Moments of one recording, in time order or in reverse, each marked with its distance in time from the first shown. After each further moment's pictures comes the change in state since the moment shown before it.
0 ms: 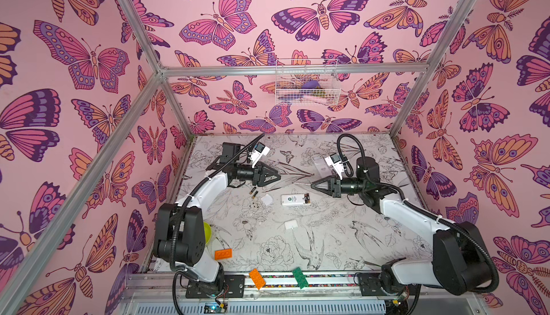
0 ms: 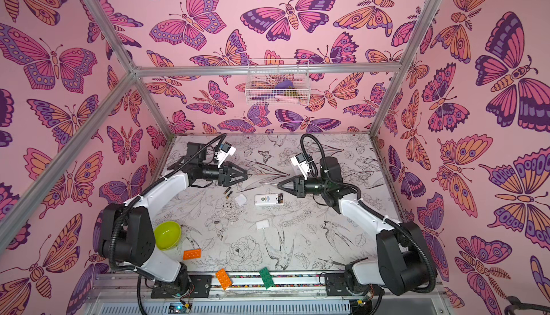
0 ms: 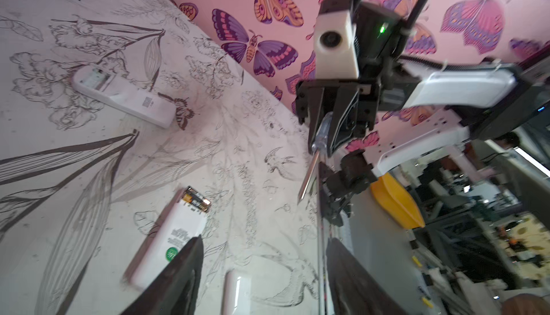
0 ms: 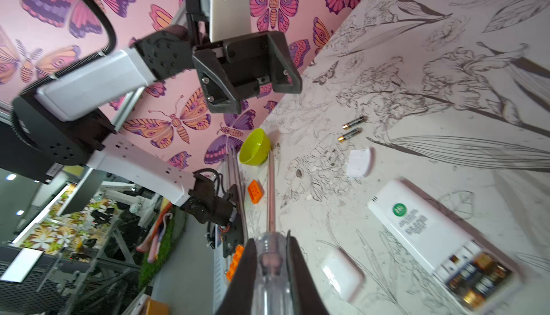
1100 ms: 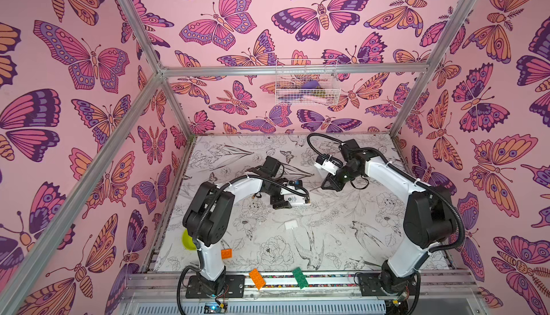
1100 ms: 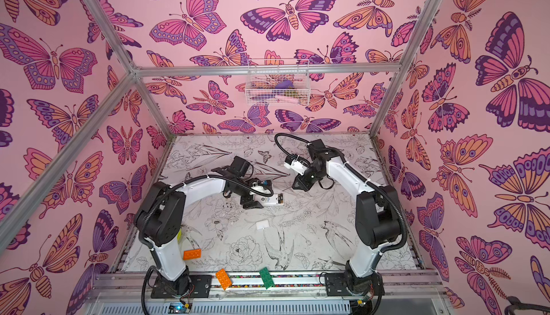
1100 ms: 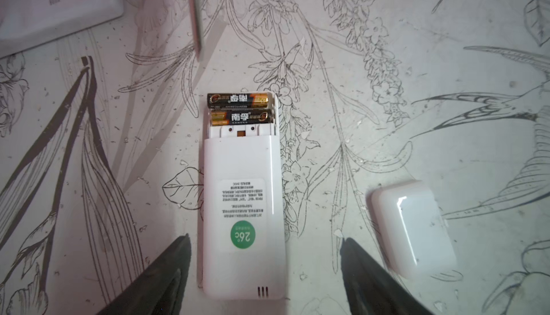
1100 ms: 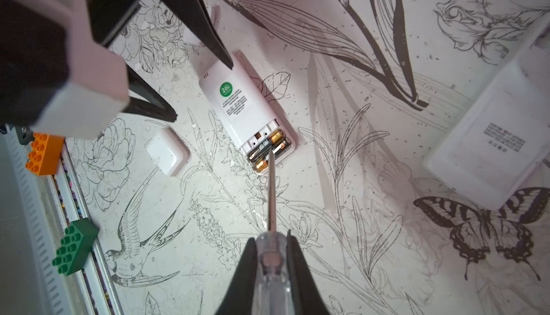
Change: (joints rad) left arm -0.342 0.279 0.041 -0.031 -0.687 0.720; right arm 0.000 0.402 0.560 -0.946 0.534 -0.883
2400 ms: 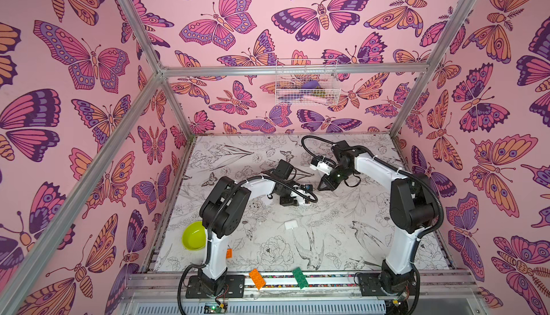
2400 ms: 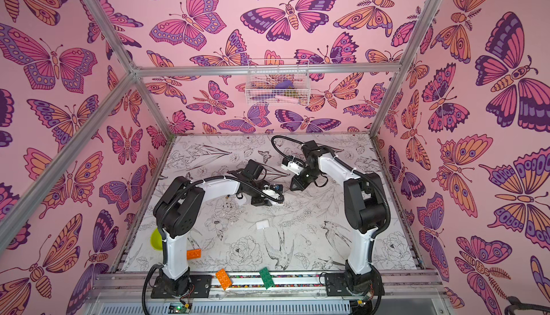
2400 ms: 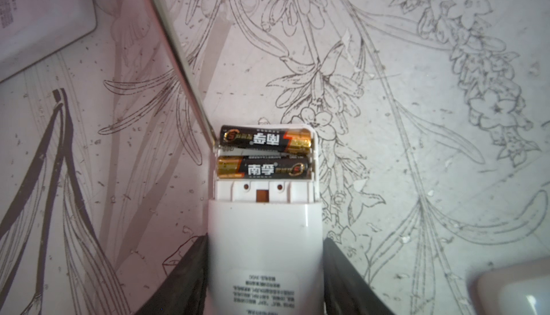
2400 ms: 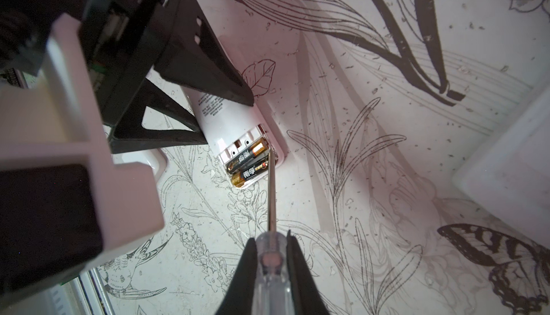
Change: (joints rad) left arm -0.081 0.137 0.073 0.113 -0.101 0.004; right arm 0.010 0.158 0.075 -0.030 0.008 0.014
